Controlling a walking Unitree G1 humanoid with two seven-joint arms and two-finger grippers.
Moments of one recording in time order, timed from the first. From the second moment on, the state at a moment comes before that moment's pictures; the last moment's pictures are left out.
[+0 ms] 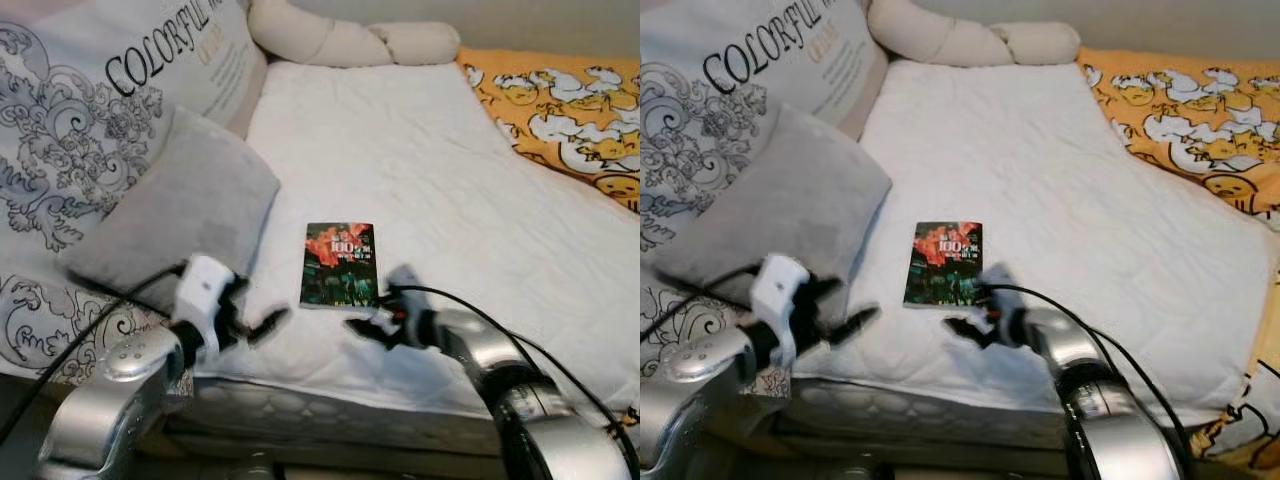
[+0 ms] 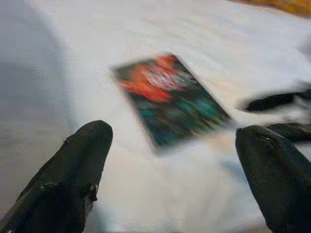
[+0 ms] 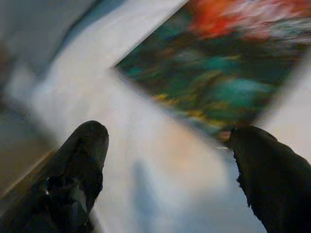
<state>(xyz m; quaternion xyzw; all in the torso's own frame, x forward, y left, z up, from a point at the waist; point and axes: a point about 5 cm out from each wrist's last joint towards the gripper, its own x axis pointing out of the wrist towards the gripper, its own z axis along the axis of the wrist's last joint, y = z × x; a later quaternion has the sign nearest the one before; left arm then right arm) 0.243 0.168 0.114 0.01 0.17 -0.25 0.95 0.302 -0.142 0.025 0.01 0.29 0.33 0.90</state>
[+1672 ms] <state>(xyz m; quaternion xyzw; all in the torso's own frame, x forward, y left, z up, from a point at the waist) 0.283 0.184 0.092 0.06 0.12 -0.04 0.99 0.305 -0.151 0.055 0.02 0.13 0.05 0.99</state>
